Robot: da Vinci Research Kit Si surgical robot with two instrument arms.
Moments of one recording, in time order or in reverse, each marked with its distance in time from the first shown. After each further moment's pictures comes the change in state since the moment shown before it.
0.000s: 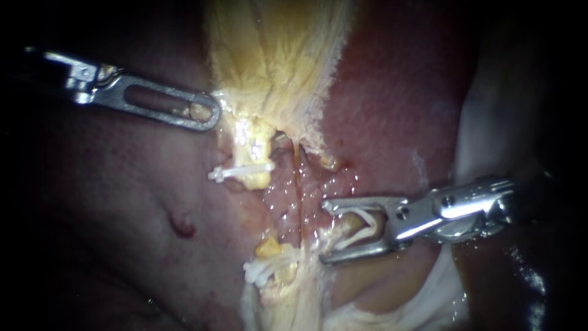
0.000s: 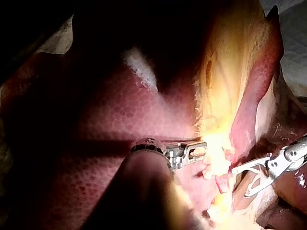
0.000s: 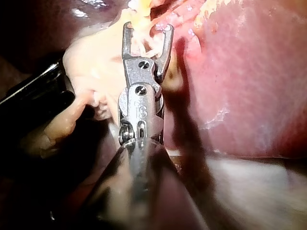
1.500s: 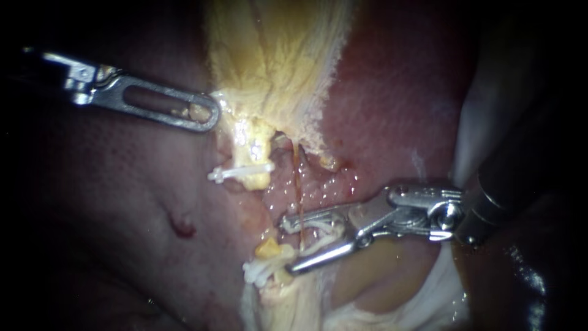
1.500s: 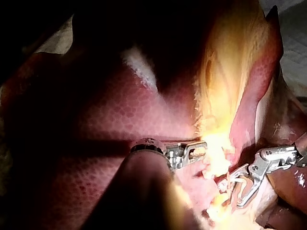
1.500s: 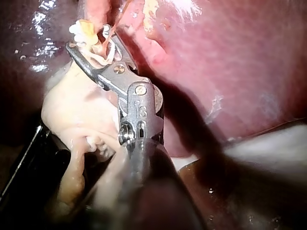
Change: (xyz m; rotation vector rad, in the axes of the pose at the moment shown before) right arm -0.001 0.004 0.005 0.246 0.179 0.252; left arm 0.000 0.000 0.000 -0.001 -0.001 0.000
